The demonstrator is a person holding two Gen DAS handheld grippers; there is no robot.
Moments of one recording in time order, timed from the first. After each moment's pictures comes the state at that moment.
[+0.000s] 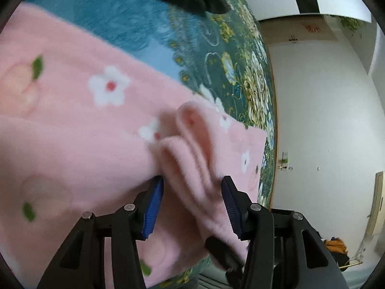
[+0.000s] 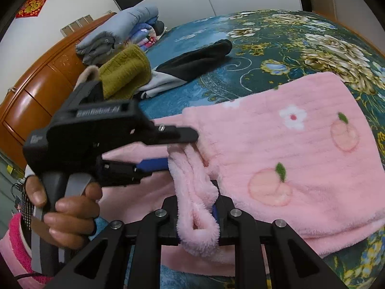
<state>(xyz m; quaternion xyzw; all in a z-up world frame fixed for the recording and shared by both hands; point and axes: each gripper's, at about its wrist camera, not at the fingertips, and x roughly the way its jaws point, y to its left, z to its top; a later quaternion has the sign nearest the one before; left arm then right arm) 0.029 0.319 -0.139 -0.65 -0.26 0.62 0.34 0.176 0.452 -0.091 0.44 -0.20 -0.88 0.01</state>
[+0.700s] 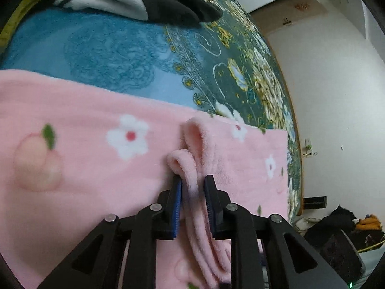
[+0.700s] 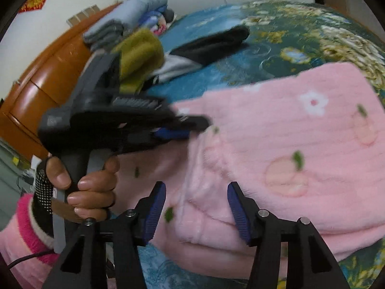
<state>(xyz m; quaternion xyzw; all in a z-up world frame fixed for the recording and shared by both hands) 0.007 0.297 -0.136 -0.62 -0.17 0.68 0.35 0.169 0.448 -0.097 0.45 -0.21 -0.87 0.03</state>
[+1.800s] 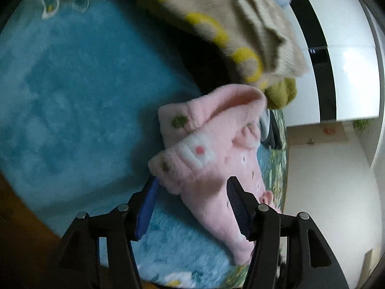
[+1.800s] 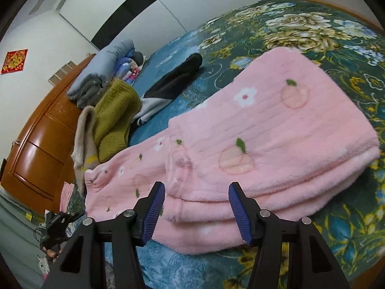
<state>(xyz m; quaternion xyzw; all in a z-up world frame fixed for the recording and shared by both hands) 0.072 -0.047 -0.166 -0.53 -0.45 0.71 0.13 0.236 0.471 -0.088 0.37 -0.33 -0.87 -0.04</state>
